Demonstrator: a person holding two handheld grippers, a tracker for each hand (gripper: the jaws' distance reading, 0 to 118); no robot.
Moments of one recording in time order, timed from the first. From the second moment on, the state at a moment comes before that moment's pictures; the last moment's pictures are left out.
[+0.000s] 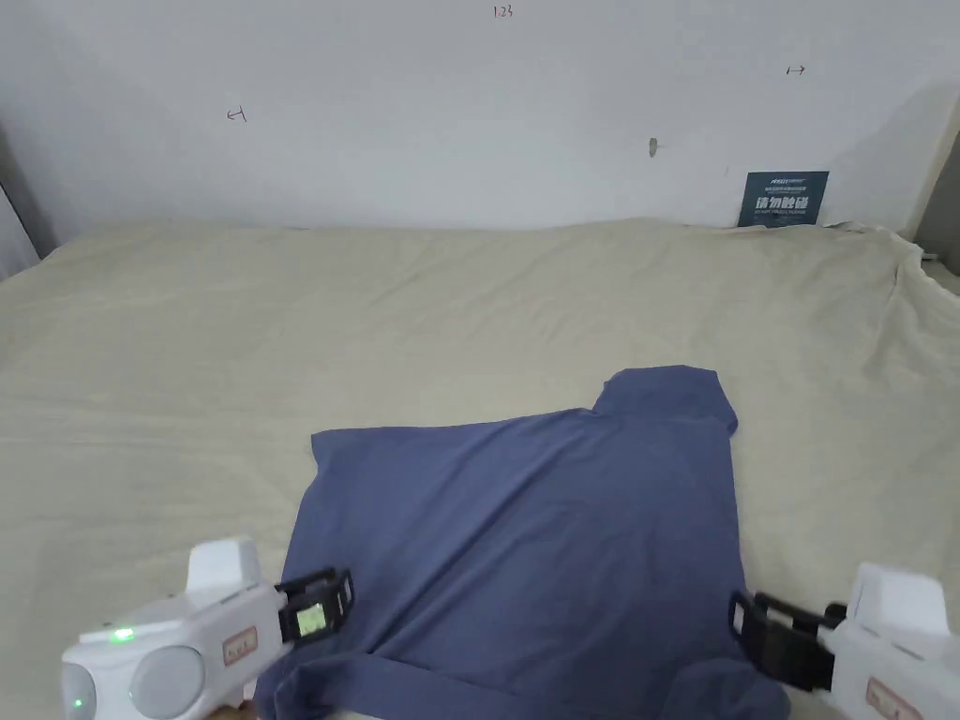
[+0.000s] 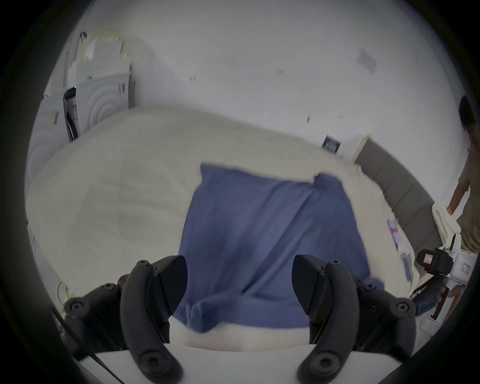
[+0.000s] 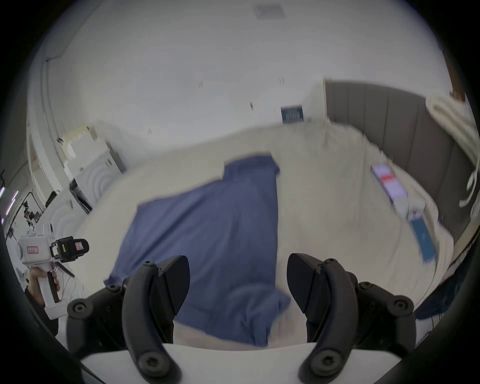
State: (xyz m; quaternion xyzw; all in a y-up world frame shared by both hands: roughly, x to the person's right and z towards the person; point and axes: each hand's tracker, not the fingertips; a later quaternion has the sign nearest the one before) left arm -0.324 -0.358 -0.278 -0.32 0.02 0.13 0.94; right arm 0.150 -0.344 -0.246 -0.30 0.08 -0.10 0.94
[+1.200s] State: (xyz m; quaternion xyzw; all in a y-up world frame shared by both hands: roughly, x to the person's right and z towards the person) left arm -0.321 -0.314 -0.385 -0.24 0.02 0.06 0.97; right arm 0.118 -0.298 -0.303 -0.17 0.04 -0.02 0.98
